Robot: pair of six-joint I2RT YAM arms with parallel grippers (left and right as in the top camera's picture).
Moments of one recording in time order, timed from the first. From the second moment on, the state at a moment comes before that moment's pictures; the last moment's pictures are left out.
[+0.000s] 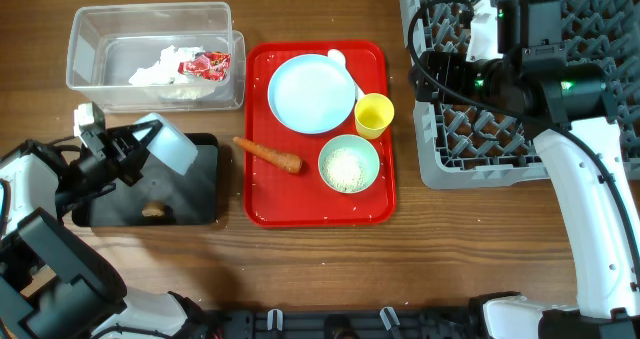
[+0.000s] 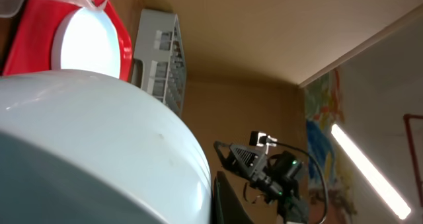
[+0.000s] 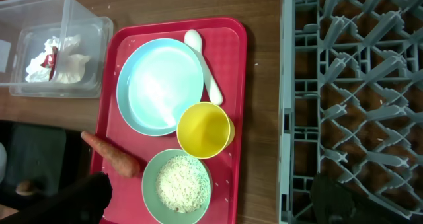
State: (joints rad) left arm 0.68 1.71 1.06 -1.24 1.54 0.24; right arm 0.15 1.47 1.55 -1.02 -0.24 0.20
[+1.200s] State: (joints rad) left arm -0.57 1.70 1.33 -1.10 0.13 -0.24; right arm 0.15 1.47 1.55 -1.00 -0.22 0.20
